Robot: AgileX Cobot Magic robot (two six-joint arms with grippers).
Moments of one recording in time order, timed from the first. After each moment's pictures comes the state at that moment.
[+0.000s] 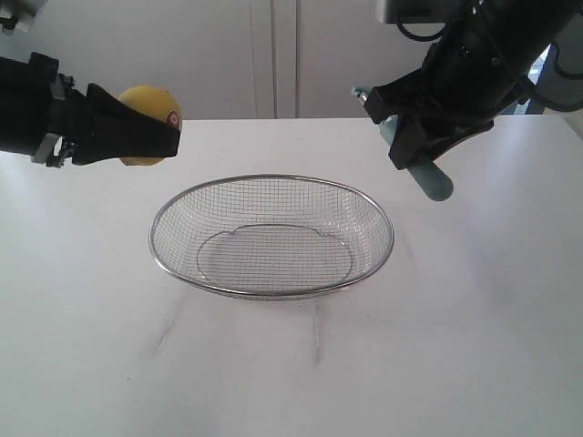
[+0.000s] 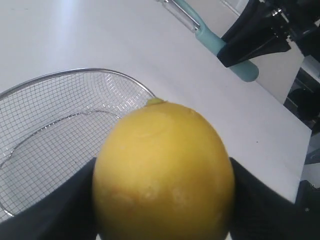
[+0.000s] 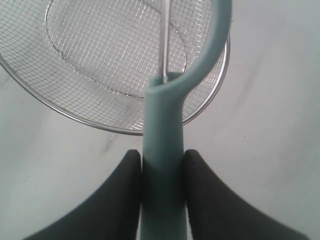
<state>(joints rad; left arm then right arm) -0.15 1.33 -0.98 -1.23 0.99 1.16 0.31 1.65 -1.55 0.23 1.22 -0.18</state>
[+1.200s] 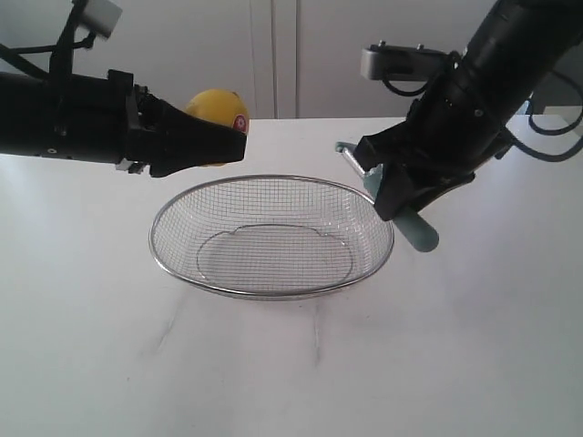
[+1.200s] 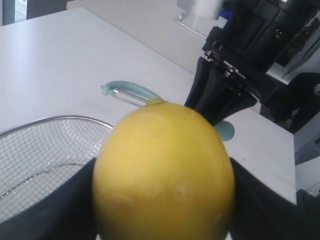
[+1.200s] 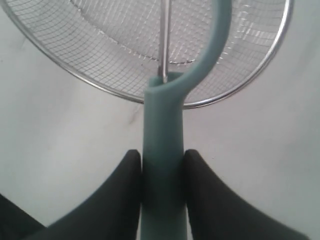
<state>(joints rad) -0.28 1.48 -0.98 -1.51 0.97 1.53 0.31 1.67 -1.43 0.35 1.22 -0.27</state>
